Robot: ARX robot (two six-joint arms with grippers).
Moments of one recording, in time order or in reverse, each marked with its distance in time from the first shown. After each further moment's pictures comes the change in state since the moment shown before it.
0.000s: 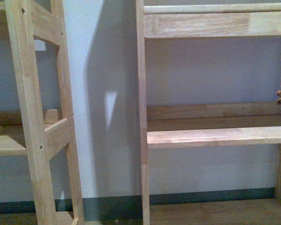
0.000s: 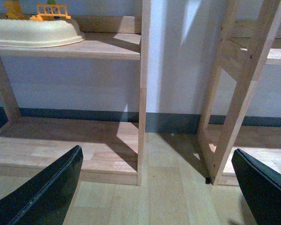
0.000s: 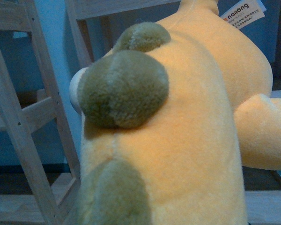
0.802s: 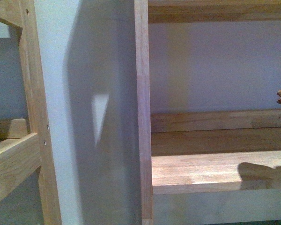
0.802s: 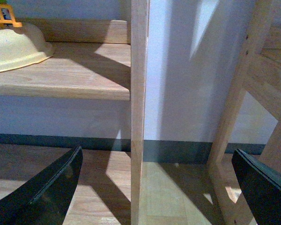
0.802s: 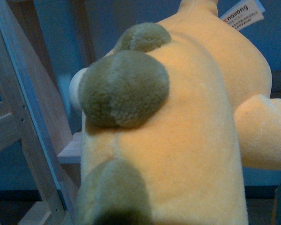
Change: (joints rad) left arm 0.000 0.000 0.000 0.000 0.000 0.000; right arm 0.000 0.001 0.000 0.000 0.001 0.000
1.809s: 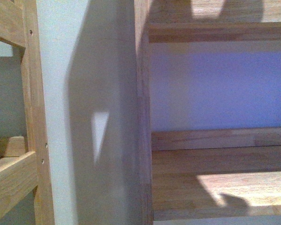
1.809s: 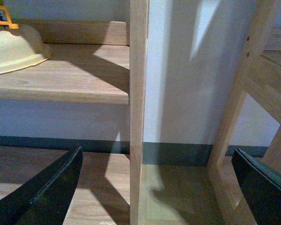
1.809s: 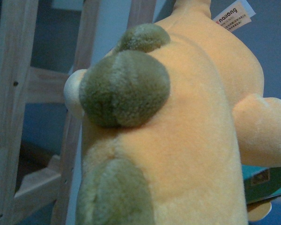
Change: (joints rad) left arm 0.000 0.000 0.000 0.000 0.000 0.000; right arm 0.488 0.485 0.774 -0.014 0.152 -0.446
